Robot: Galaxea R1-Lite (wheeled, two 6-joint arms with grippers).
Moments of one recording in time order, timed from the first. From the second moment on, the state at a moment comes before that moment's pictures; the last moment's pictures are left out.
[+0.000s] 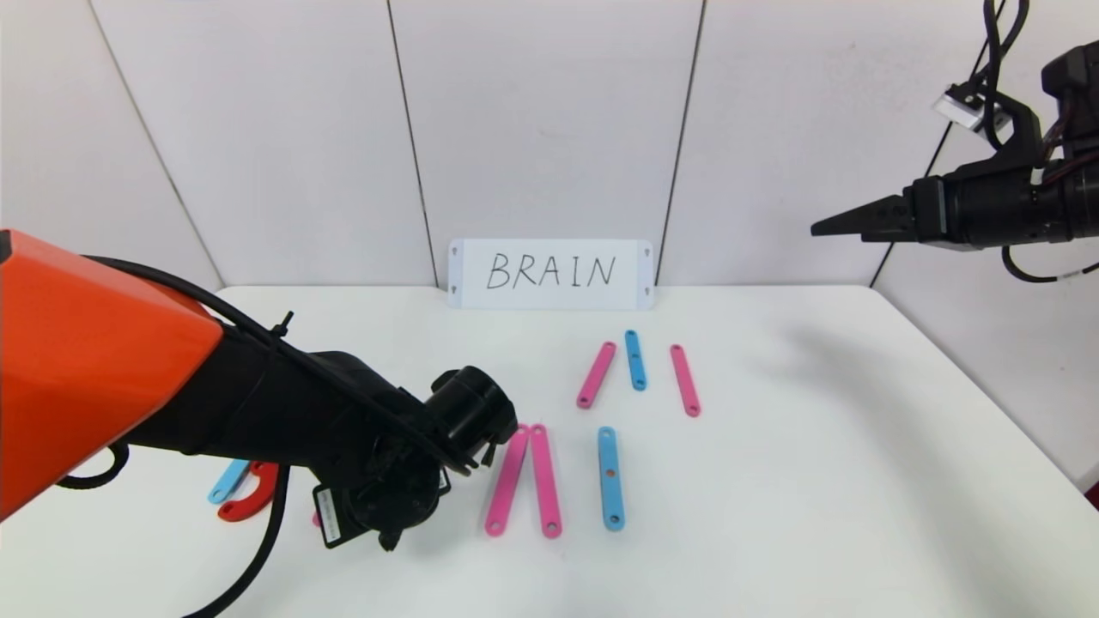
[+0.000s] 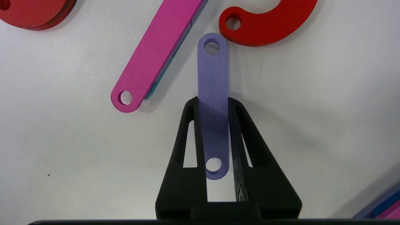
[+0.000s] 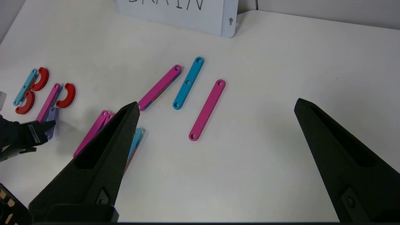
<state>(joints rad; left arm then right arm) -0.69 1.97 -1.09 0.44 0.63 -1.18 -0.08 1.79 -1.61 0.43 0.62 -0.05</state>
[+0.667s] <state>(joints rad) -0.69 1.97 -1.10 0.45 0.63 -1.17 -0.08 1.80 -1.61 0.43 0.62 -0.05</state>
